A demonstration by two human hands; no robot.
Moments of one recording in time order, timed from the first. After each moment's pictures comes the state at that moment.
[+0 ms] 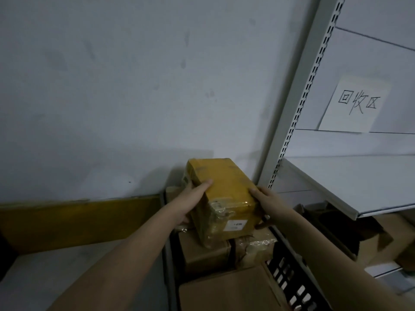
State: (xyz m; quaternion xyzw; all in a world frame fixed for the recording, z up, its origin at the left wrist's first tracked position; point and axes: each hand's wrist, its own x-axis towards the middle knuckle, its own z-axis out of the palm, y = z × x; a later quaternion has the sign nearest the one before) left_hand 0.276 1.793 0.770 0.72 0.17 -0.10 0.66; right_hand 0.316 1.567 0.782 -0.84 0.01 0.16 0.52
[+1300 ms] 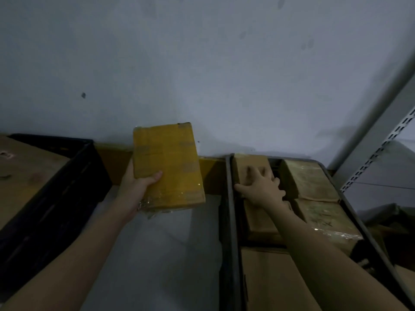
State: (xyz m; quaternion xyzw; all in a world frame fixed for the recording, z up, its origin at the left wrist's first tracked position) left_hand 0.119 1.989 0.692 0.60 0.29 0.26 0.70; right_hand 0.314 1.742 0.678 -0.97 -0.14 0.11 0.17
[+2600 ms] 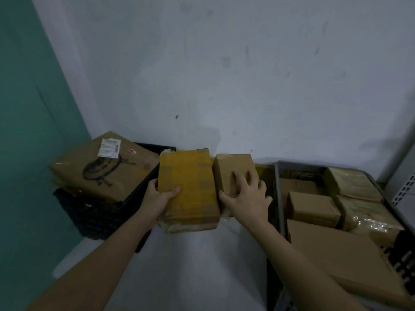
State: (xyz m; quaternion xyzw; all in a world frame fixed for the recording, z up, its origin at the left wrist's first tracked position) left_hand -0.096 1.965 0.725 0.61 0.39 0.27 0.63; right_hand 0.062 1.786 0.726 -0.90 -0.33 -0.03 0.29
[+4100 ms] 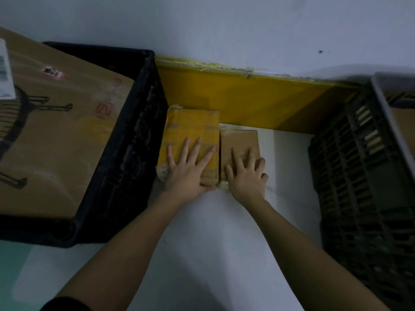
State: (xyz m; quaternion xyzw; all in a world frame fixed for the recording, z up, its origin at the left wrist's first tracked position) left_hand 0.039 2.141 0.485 0.98 0.16 -0.08 0.02; right_hand 0.133 1.988 0.474 -0.96 -0.23 0.13 0.11
